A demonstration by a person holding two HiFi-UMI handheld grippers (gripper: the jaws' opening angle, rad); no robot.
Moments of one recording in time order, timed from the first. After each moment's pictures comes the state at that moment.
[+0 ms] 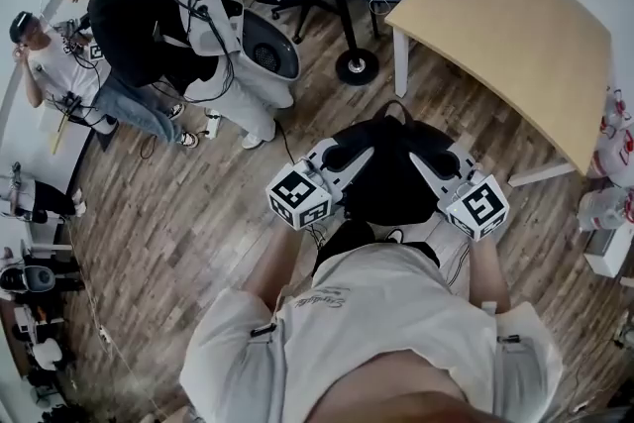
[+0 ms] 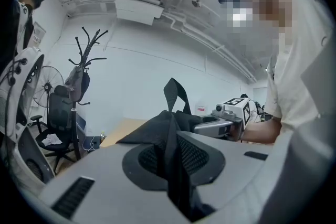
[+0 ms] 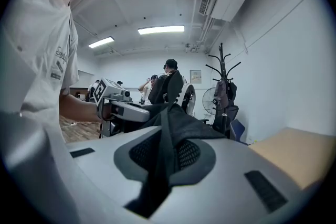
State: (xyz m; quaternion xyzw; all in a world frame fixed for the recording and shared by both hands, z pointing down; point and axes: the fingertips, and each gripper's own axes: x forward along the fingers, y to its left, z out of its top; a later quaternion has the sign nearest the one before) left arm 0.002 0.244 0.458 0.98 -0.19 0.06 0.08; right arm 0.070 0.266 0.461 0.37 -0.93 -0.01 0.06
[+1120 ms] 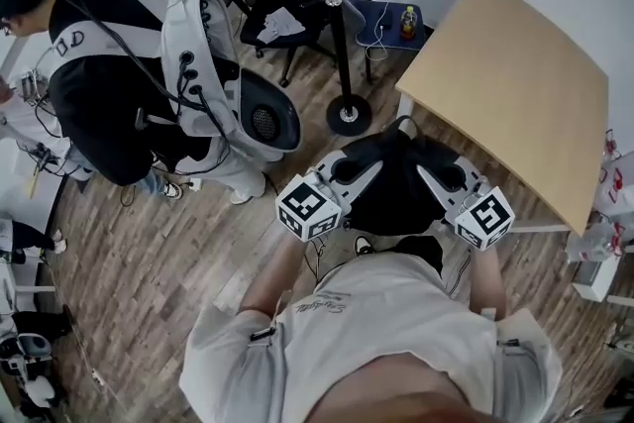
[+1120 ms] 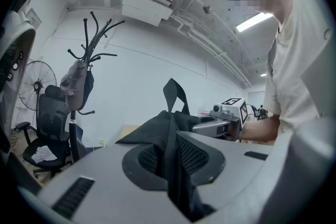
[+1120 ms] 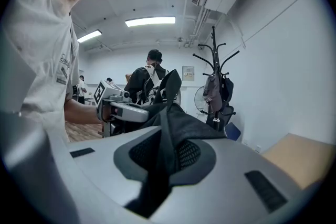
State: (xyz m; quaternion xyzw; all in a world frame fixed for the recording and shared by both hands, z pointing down) left arm -0.023 -0.011 0.453 0.99 -0.14 0.03 0.08; right arm 0.046 0.013 0.453 0.40 -0.91 0.00 0.07
